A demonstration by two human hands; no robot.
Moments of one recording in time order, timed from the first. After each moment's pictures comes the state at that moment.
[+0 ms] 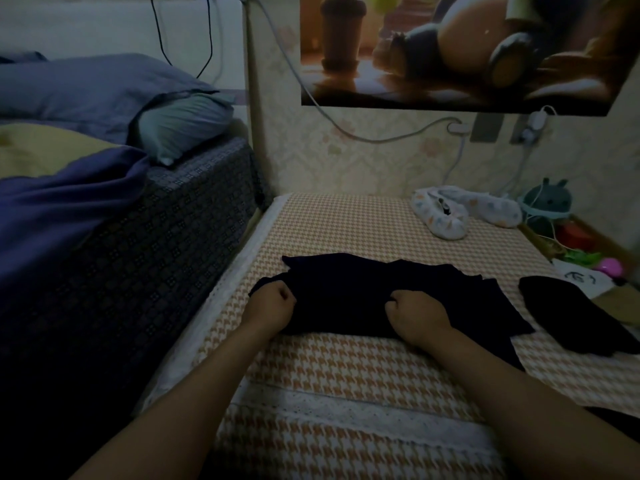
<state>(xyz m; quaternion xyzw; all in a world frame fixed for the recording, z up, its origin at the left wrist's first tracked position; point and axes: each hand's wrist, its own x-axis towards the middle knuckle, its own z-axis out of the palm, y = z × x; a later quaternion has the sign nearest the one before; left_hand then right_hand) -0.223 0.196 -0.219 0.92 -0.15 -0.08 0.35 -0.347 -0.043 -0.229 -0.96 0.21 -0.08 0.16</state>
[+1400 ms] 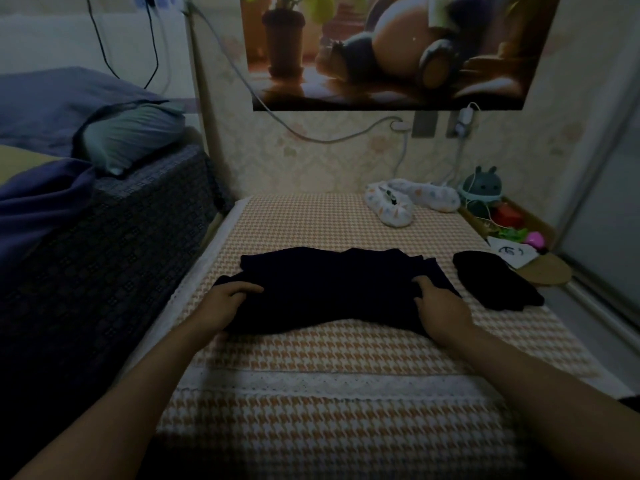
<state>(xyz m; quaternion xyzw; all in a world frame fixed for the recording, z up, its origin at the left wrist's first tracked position) -0.250 0.217 -0.209 0.85 -0.23 -0.13 0.46 -0.461 -0.117 -0.230 -0.94 0.30 -0.12 0.11</state>
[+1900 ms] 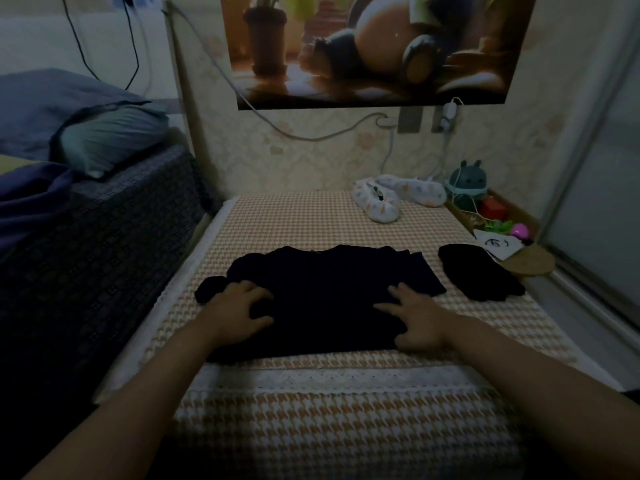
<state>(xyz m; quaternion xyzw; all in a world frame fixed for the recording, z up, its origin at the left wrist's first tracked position) -0.270 0.195 -0.210 0.90 -0.42 -0.05 0.08 -0.482 -0.118 -0.225 -0.99 0.10 0.13 0.04</state>
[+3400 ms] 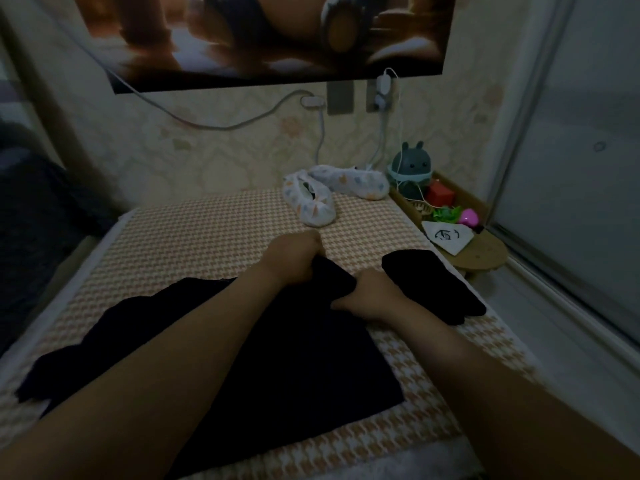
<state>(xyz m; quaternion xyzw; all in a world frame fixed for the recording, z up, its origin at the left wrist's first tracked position) -0.243 -0.142 -0.192 0.78 -0.62 0.09 0.04 -0.411 -0.223 -0.214 -0.88 0.33 -0.01 0.33</state>
